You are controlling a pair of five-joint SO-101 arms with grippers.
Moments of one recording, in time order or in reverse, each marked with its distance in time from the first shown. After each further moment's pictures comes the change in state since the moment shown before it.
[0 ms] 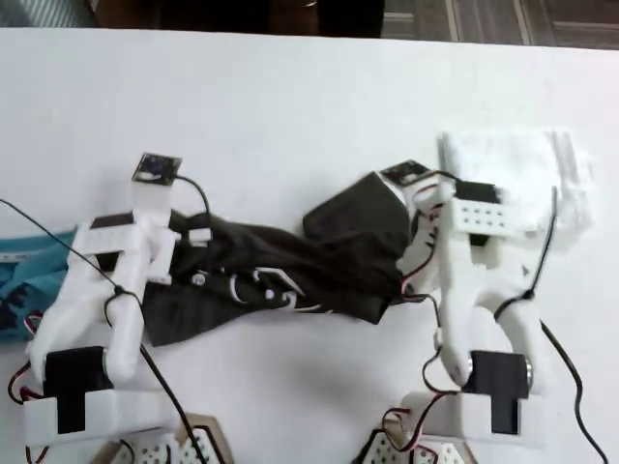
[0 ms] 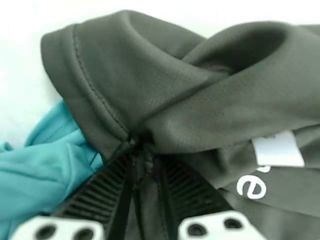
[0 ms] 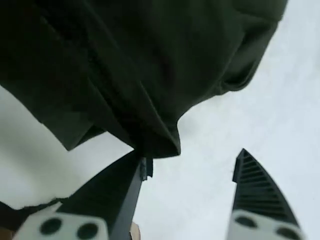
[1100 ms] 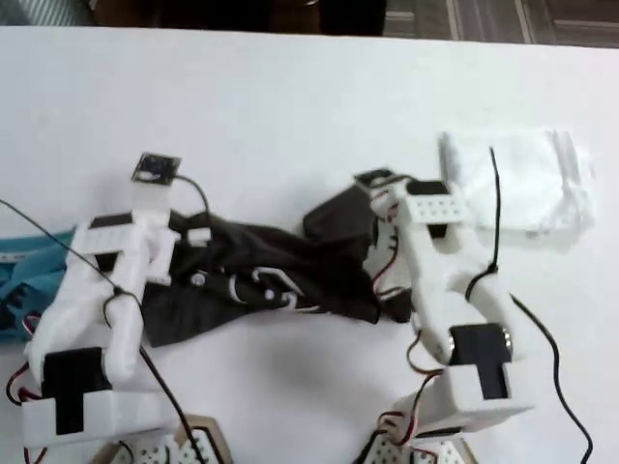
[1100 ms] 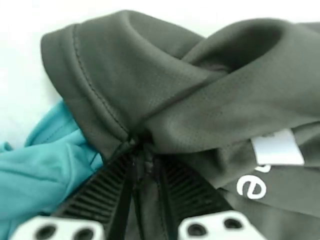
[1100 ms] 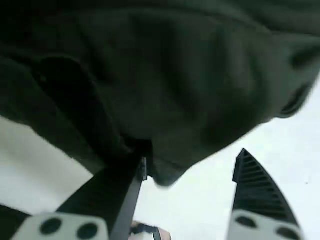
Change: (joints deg) left arm 0.0 0.0 0.0 0.0 0.0; right arm -9.1 7.4 -0.8 -0.4 -10.8
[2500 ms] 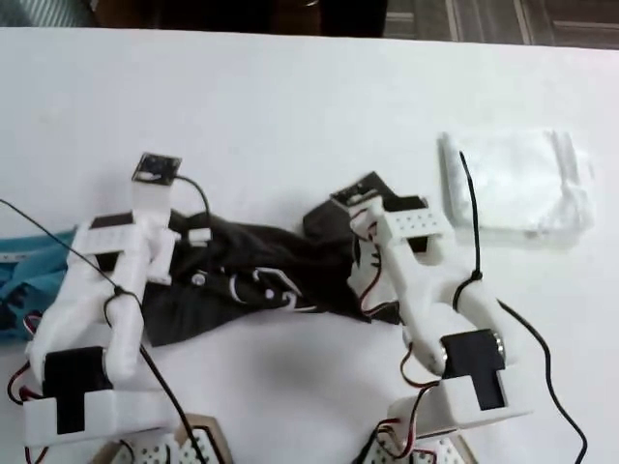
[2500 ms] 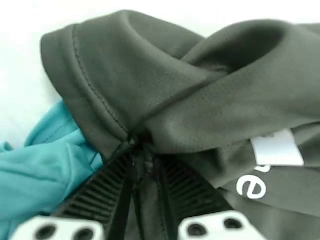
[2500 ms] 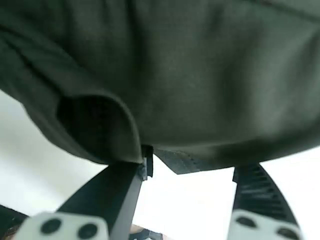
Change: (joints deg) left arm 0.0 0.0 0.0 0.0 0.0; right arm -5.2 -1.9 6.6 -4.8 -1.5
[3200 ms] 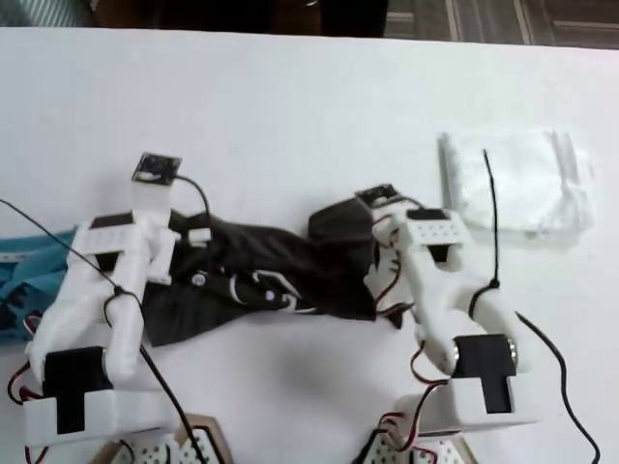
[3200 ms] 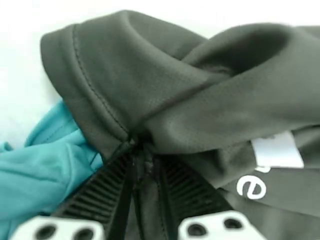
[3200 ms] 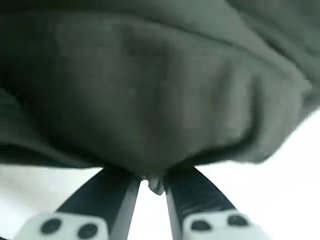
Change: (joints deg) left arm 0.0 0.0 0.0 0.0 0.0; right arm 7.7 -1.1 4.8 -7.4 0.0
